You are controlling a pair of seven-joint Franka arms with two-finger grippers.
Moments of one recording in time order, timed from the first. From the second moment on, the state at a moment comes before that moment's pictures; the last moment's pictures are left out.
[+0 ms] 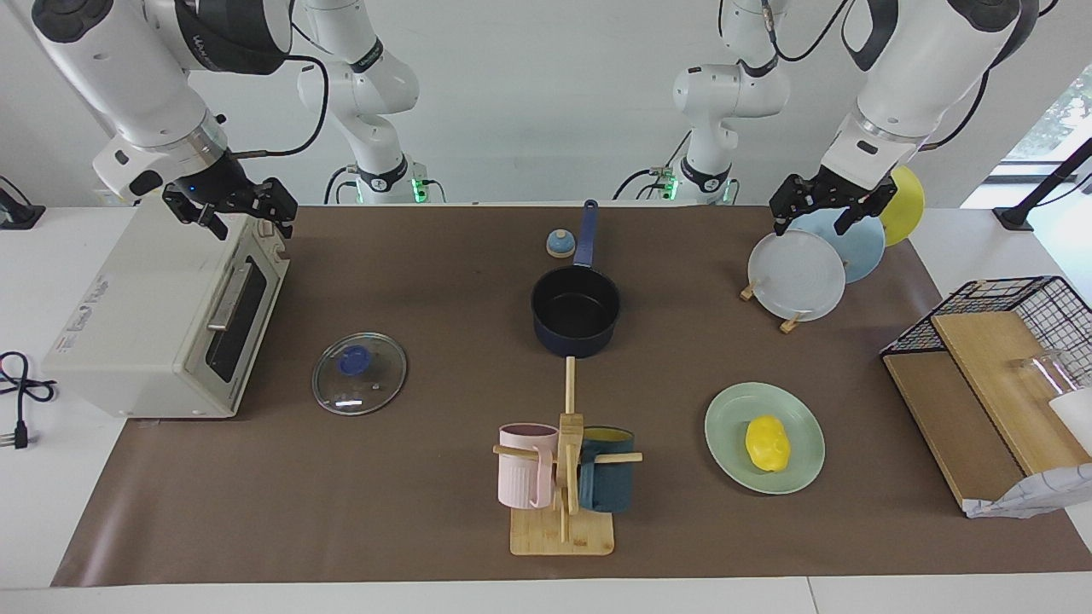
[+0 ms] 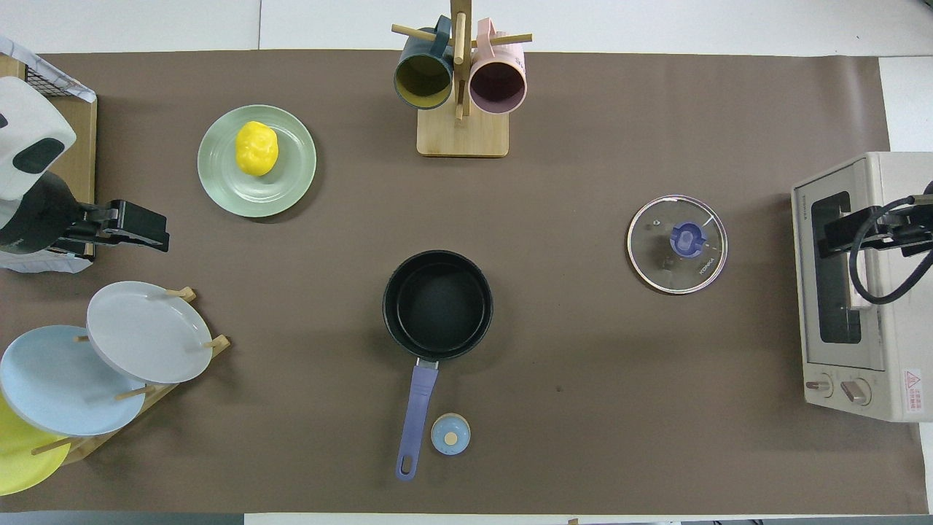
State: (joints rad) left arm -0.12 -0.02 -0.04 -1.60 -0.03 1.52 -0.10; right arm 0.03 -0.01 -0.10 -1.62 0.00 1.50 -0.06
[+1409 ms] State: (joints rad) left arm -0.12 -0.01 -0.05 -1.61 -0.03 1.56 -0.10; right arm 0.03 -0.01 -0.10 -1.62 0.00 1.50 -0.06
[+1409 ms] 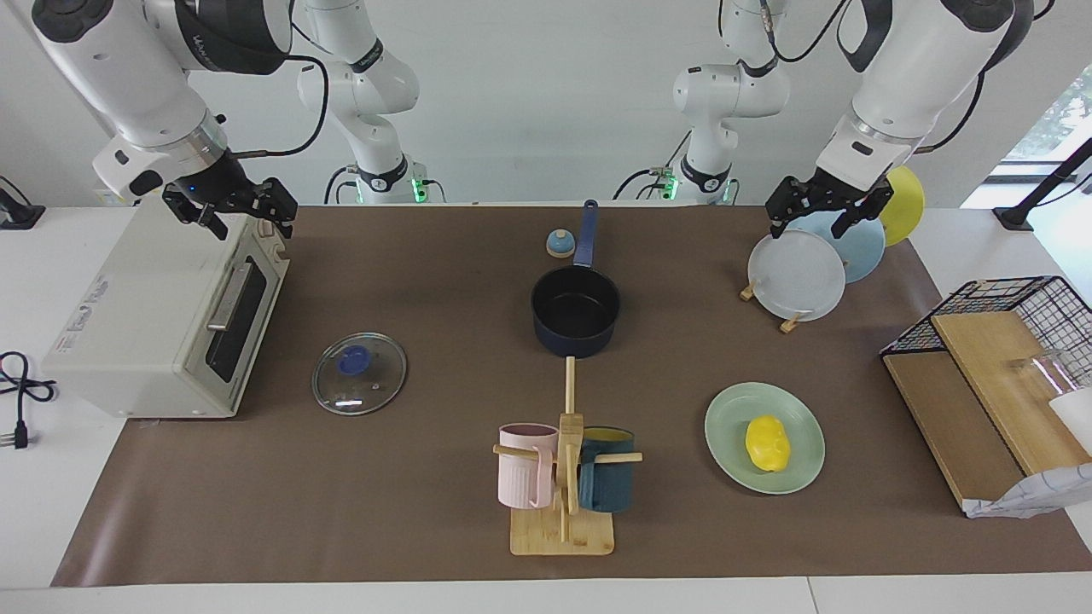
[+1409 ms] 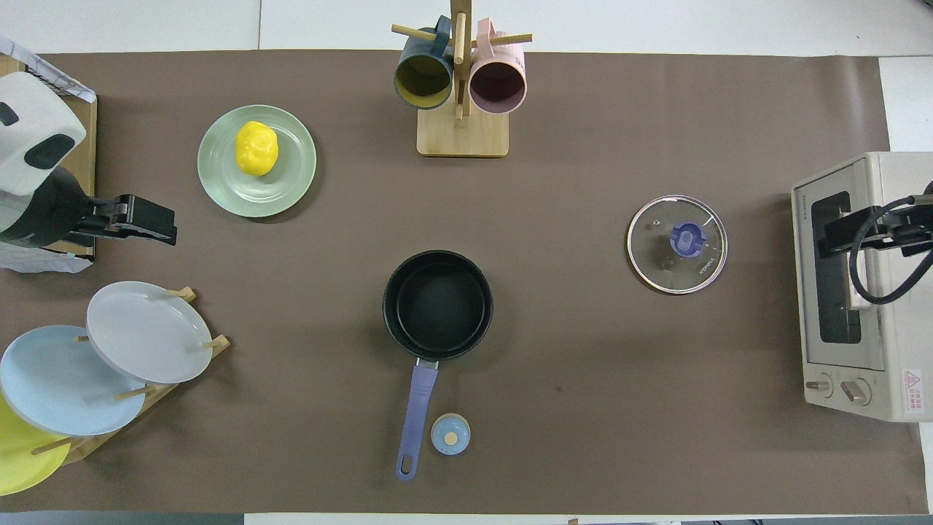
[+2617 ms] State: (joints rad) left arm -0.12 0.47 -0.05 -1.52 -0.03 2.06 -0.10; right arm 0.08 -0.02 -0.09 -1.71 0.02 1.66 -0.09
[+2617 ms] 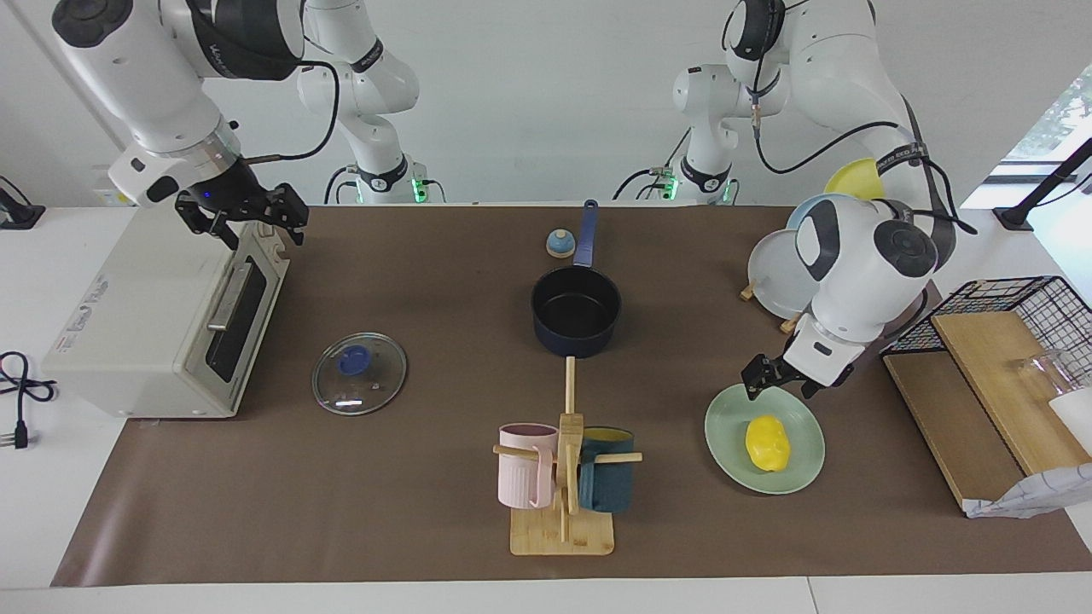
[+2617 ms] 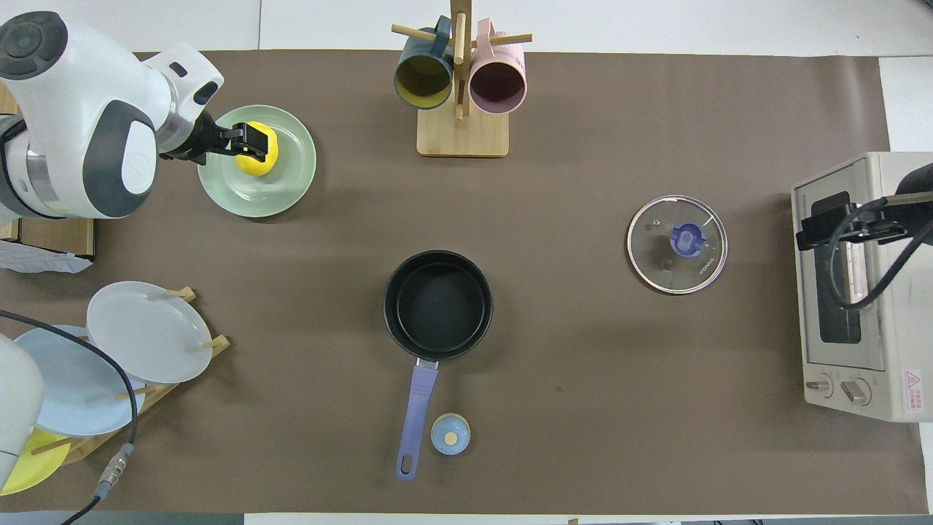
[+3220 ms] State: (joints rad) left arm -0.12 0.57 -0.05 -1.51 0.04 2.23 -0.10; right arm 0.14 0.07 -0.09 -1.94 0.02 2.06 -0.13
